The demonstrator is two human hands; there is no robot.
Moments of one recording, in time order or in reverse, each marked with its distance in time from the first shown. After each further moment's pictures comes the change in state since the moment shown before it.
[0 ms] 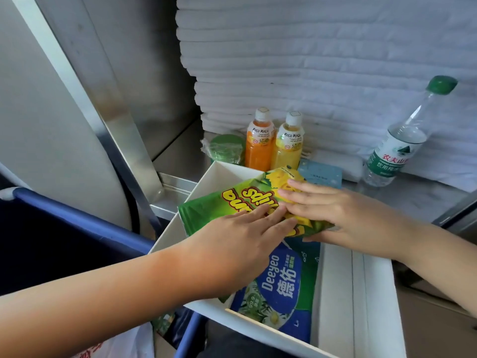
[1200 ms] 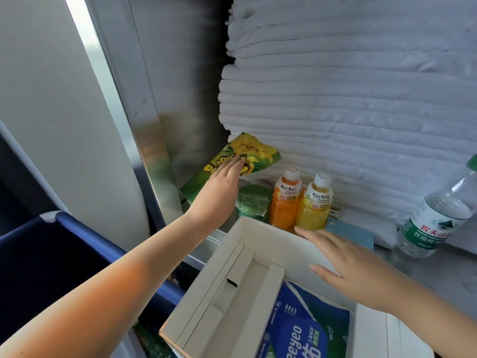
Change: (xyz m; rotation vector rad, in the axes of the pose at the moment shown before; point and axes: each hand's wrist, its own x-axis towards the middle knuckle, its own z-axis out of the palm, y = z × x) left_hand 0.057 -0.157 -0.007 -0.067 0.499 -0.557; right_hand 0.039 0.021 0.011 0.011 -0.015 0.250
